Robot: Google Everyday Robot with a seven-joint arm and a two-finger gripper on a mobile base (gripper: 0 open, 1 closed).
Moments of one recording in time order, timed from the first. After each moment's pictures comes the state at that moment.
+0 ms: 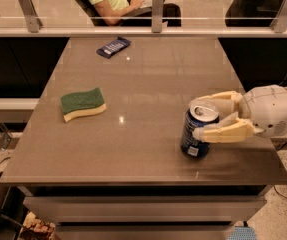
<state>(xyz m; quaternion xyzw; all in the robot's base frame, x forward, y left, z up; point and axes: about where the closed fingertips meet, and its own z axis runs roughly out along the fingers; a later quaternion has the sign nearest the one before) 0.424 -0.125 0.899 -0.53 0.59 0.42 0.44</state>
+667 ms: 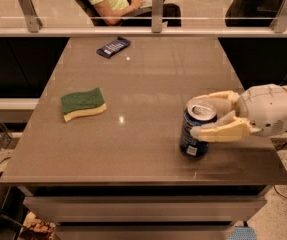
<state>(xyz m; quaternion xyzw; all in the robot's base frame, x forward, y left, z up) 0.424 -0.121 0.900 -0.53 0.59 0.42 0.44</state>
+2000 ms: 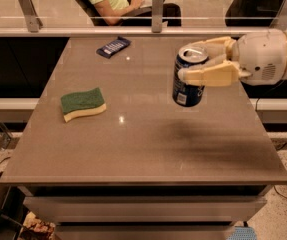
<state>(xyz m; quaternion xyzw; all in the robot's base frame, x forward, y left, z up) 0.491 -0.105 0.982 -0.50 0.61 0.35 0.50</state>
